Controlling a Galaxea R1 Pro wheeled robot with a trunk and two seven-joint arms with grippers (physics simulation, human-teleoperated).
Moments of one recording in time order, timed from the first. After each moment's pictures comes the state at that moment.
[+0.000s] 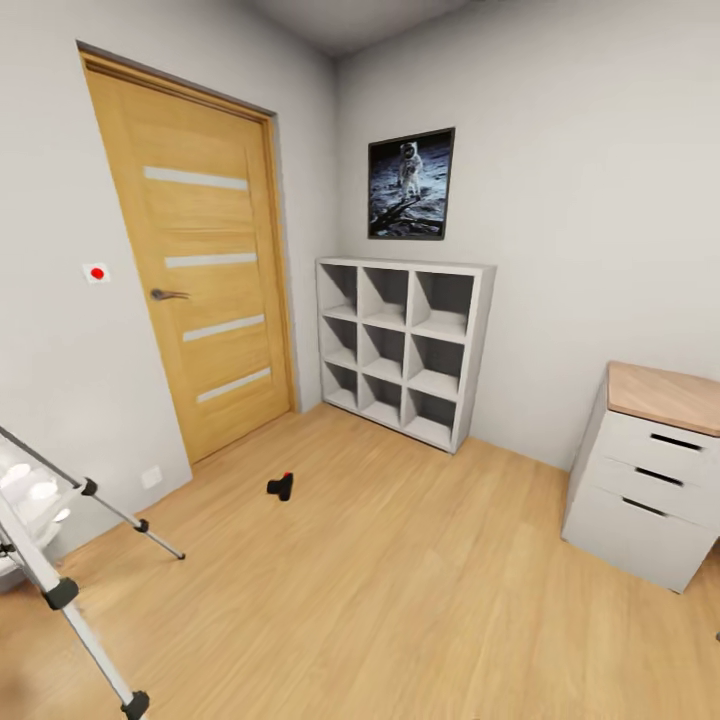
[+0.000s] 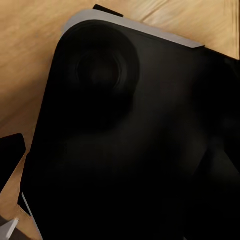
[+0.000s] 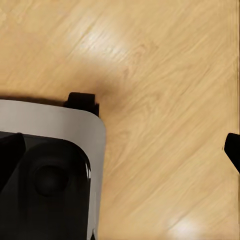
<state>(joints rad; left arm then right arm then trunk) 0.01 -0.02 0.00 -0.07 0.35 -0.01 0.00 -0.22 -0.11 0.22 0.03 -0.10 0.00 0.05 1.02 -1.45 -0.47</state>
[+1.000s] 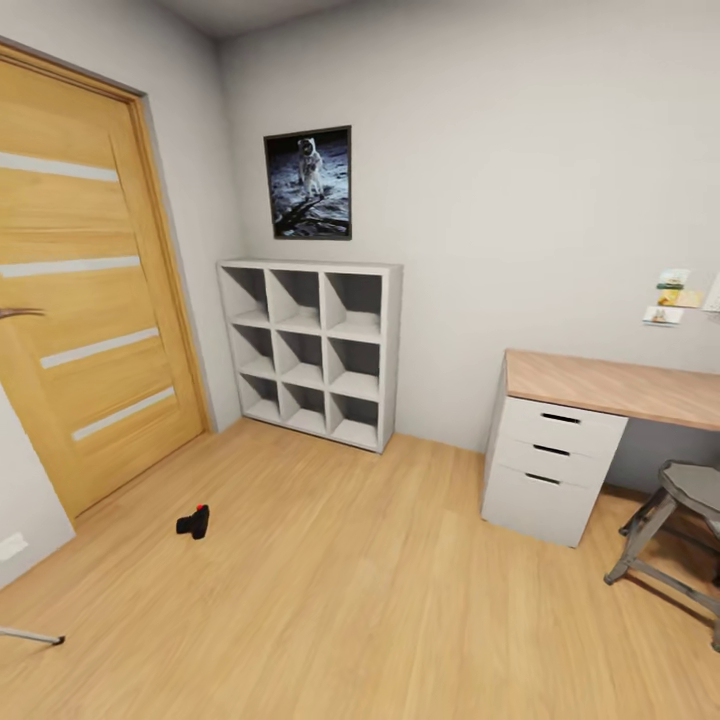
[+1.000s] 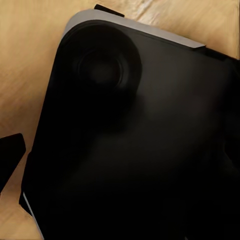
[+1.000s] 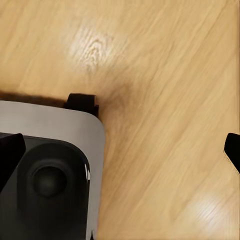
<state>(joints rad) 0.01 -0.02 0.00 -0.07 0.35 -0.01 0.00 -0.22 -0.11 0.22 0.03 -0.10 -0.01 0.05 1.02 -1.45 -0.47</state>
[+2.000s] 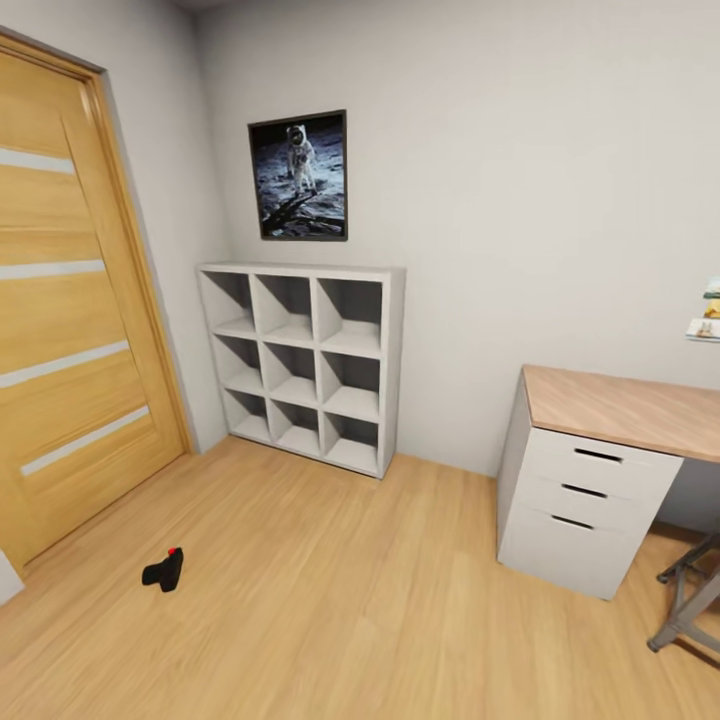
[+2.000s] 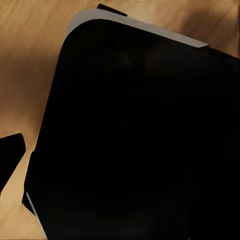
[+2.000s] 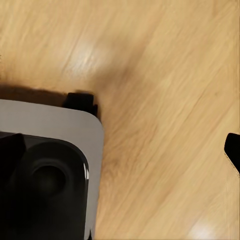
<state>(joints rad) 0.01 -0.01 0.00 -0.07 0.35 -0.01 0.00 -0.22 -0.11 0.23 0.03 -0.10 0.00 0.04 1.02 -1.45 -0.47</state>
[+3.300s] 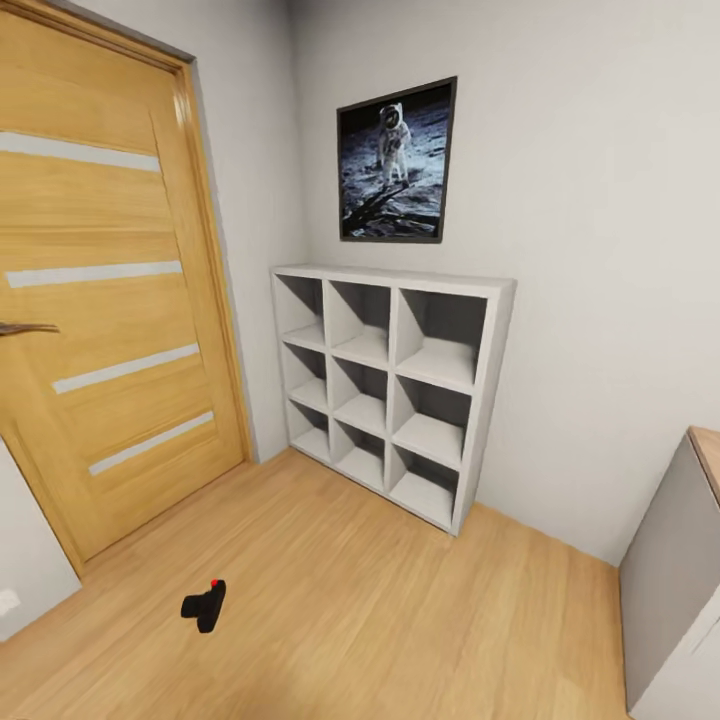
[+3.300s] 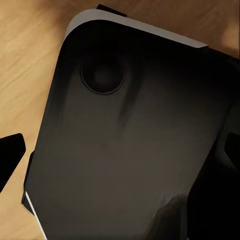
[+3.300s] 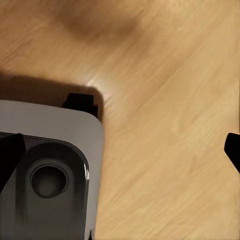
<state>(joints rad) 0.01 -0.01 0.00 -0.07 0.35 -0.01 0.00 -0.22 -0.11 0.23 0.03 -0.10 0.00 0.04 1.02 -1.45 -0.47</state>
